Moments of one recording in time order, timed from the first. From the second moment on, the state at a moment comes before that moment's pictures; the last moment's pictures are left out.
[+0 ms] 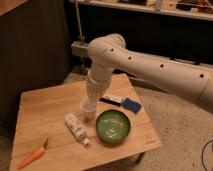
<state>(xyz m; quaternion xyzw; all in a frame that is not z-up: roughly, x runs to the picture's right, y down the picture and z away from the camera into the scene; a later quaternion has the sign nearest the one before) -0.054 0.037 0.629 -0.10 -0.35 -0.74 0.56</state>
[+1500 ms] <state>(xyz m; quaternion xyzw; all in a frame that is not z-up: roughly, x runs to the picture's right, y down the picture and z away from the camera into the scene) -0.087 0.035 0.653 0.02 -0.33 -0.78 0.53</state>
